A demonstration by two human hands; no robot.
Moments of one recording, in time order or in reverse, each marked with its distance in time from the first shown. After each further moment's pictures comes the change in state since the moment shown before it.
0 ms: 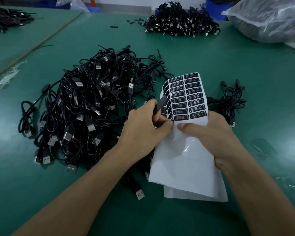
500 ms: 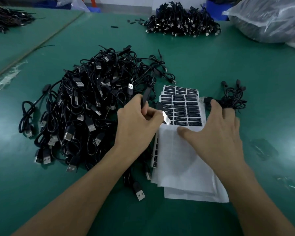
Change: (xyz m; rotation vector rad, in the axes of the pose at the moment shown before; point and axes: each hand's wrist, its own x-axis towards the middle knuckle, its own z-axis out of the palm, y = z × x) left_hand 0.003 -0.003 -0.002 -0.124 0.234 -0.065; right_hand -0.004 0.008 0.004 -1.021 0.385 -0.073
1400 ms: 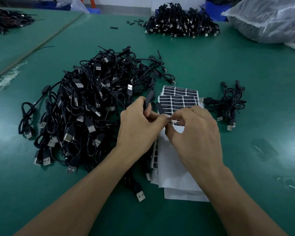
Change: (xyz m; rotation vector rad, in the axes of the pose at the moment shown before) left_hand -0.001 0.006 0.002 -0.015 -0.066 -0.051; right_hand -0.013 -0.027 0.016 0.145 0.193 -0.378
